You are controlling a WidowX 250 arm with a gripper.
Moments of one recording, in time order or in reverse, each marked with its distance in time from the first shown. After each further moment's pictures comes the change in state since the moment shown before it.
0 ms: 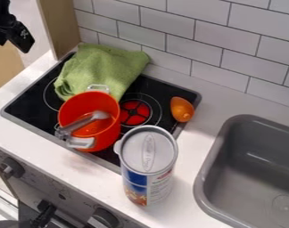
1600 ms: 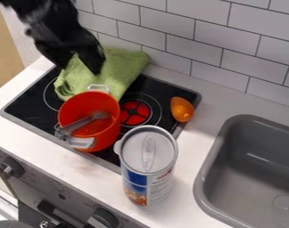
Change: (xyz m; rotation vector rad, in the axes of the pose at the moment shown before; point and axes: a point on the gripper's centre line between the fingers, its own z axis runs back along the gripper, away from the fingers) arm -0.012 -0.171 0.028 -0.114 0.005 0.095
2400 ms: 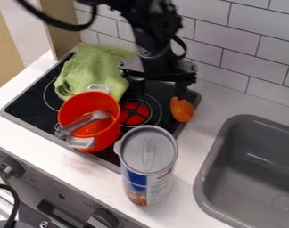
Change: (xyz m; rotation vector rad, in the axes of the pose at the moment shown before) arm 0.015 -0.086 -0.073 0.149 0.037 0.217
